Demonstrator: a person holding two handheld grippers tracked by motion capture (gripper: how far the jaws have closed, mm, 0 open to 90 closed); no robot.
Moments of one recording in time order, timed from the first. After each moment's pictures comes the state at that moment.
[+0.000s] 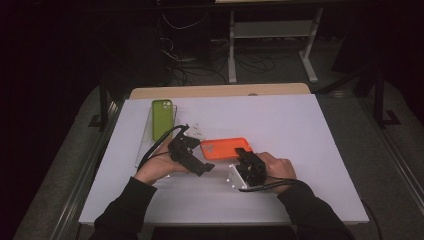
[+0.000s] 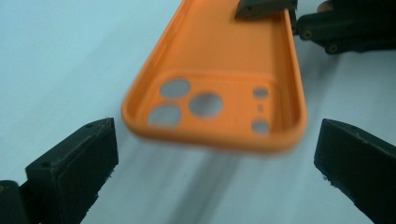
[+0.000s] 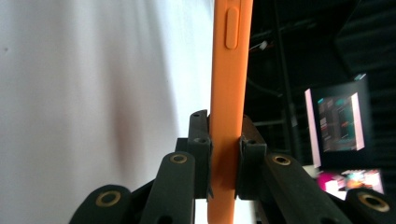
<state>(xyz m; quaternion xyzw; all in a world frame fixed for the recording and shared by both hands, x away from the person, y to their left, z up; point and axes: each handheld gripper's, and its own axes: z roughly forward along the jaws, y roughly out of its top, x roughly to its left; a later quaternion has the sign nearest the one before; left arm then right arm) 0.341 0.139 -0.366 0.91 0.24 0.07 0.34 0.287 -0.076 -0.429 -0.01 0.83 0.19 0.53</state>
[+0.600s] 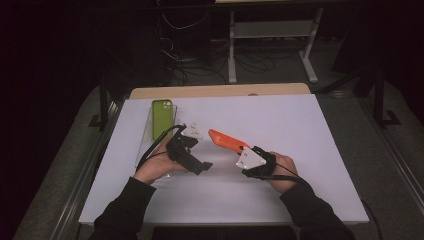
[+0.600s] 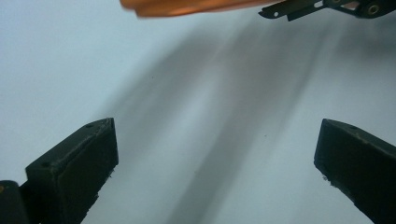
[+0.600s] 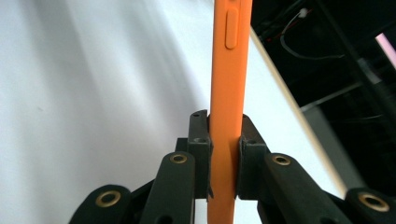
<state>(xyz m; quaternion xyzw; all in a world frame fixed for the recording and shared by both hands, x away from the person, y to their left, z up) 0.346 0.146 -0.368 0.91 0.23 0.08 0.33 0.301 -0.098 -0.411 0.15 0.86 0.31 0.38</state>
